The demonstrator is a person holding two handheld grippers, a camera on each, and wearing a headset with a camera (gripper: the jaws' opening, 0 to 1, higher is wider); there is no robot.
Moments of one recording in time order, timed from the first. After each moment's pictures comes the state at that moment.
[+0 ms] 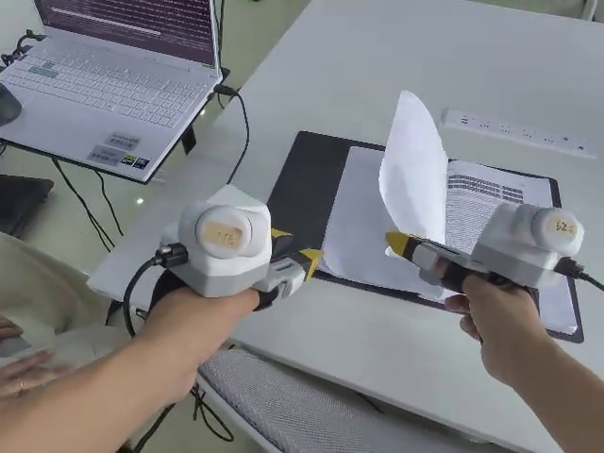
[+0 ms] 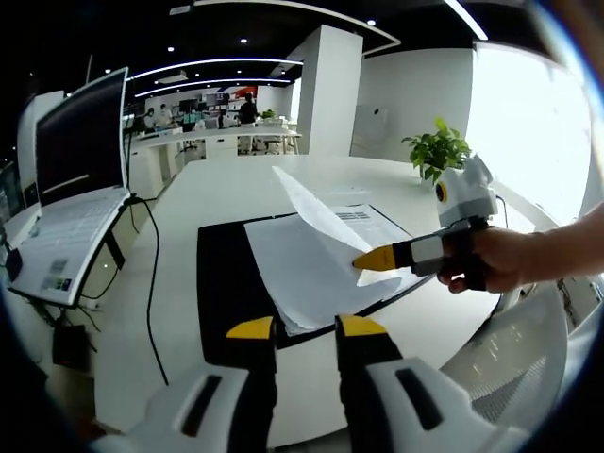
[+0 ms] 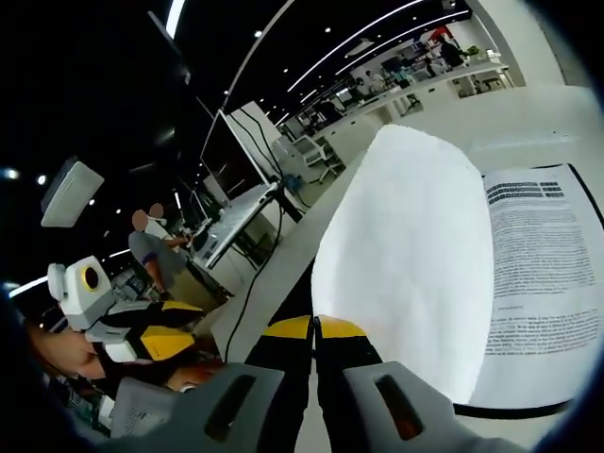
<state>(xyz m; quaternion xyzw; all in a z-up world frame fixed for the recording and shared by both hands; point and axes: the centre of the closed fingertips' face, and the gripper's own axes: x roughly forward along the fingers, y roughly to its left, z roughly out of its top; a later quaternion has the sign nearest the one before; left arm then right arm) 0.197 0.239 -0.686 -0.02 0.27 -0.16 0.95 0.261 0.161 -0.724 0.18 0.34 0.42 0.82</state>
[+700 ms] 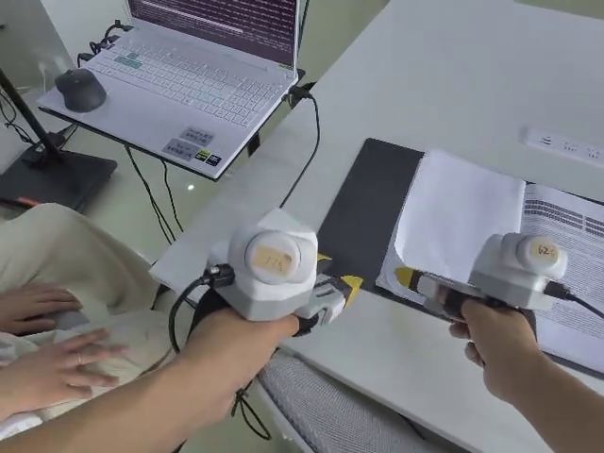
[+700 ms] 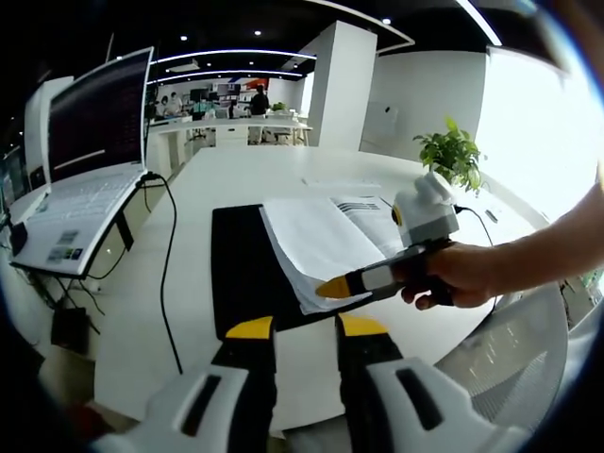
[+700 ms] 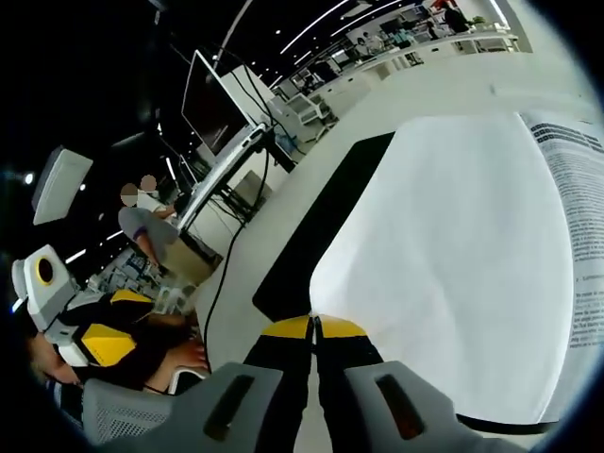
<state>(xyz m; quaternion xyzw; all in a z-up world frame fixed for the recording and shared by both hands) 0.188 0.263 -0.707 -0.04 0.29 -0.15 0.94 0.264 0.212 -0.794 0.15 0.42 0.42 0.79</state>
